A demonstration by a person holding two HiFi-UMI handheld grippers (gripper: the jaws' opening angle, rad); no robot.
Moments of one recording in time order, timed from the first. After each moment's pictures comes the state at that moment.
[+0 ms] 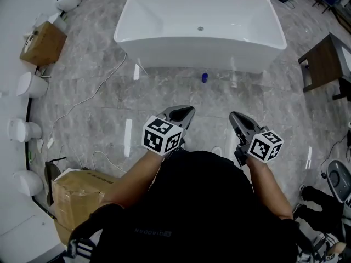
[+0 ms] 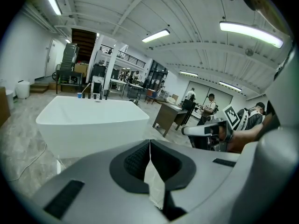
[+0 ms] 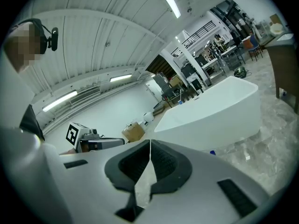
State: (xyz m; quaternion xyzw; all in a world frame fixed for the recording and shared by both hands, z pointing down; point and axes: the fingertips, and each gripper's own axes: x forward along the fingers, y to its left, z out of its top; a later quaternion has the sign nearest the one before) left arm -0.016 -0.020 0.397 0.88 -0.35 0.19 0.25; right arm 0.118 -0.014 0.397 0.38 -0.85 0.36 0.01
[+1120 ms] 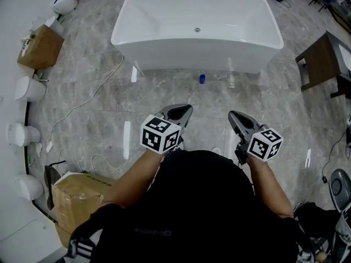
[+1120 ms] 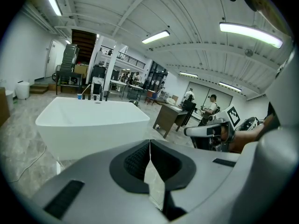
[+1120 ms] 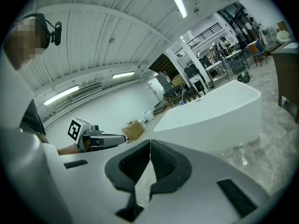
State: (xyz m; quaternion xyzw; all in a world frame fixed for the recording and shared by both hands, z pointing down) left arm -0.022 -0.032 0.393 0.88 -0.35 0.18 0.25; right arm 0.114 -0.020 0.390 0.38 -0.86 0.34 0.03
